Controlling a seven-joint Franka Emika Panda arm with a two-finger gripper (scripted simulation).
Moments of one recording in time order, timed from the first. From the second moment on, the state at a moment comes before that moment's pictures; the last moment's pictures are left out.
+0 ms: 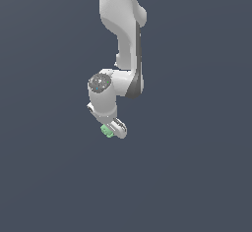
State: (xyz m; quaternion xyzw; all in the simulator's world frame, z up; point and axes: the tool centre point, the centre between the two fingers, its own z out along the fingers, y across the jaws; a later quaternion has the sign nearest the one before) arm 0.004 -0.079 0.064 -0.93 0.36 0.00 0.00
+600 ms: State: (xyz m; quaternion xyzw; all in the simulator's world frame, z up) arm -0.013 -0.080 0.163 -0.93 0.36 0.00 0.00
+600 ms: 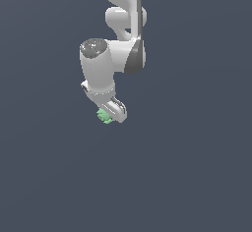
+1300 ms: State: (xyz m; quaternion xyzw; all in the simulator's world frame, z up) arm -0.042 -0.083 0.330 -0.93 0.36 0.00 0.00
